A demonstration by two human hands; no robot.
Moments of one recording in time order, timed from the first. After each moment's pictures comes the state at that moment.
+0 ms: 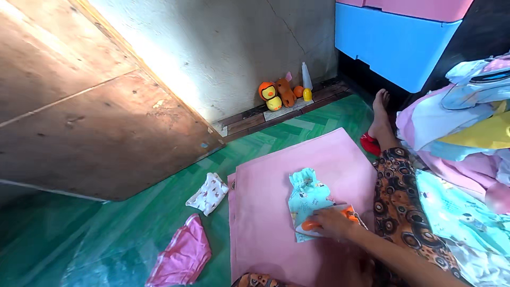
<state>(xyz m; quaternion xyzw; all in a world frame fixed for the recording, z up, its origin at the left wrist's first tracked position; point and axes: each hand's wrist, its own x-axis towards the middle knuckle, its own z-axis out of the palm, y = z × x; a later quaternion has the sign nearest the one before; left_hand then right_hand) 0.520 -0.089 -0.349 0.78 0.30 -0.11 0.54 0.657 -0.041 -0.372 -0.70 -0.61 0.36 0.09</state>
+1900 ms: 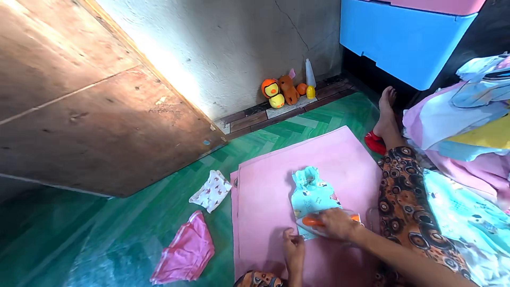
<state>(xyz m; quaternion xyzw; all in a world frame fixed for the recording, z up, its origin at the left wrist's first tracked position) 0.464 0.043 -0.447 0.70 0.54 0.14 0.44 0.650 -0.040 -0.379 -0.74 -0.58 0.34 0.07</state>
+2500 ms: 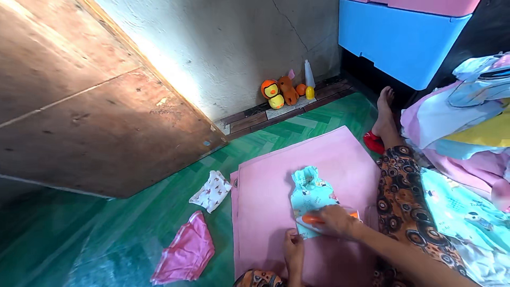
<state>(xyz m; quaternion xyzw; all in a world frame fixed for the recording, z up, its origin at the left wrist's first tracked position) 0.463 0.045 -0.452 0.70 0.54 0.13 0.45 0.656 -0.037 -0.377 -0.74 -0.57 0.35 0.08</state>
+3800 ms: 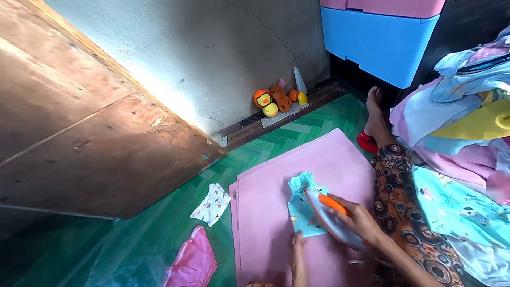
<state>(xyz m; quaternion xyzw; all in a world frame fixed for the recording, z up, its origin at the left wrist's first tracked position) 0.495 0.027 -0.431 0.51 0.55 0.24 0.61 0.681 -0.117 -0.377 -0.77 -0.37 0.23 0.46</state>
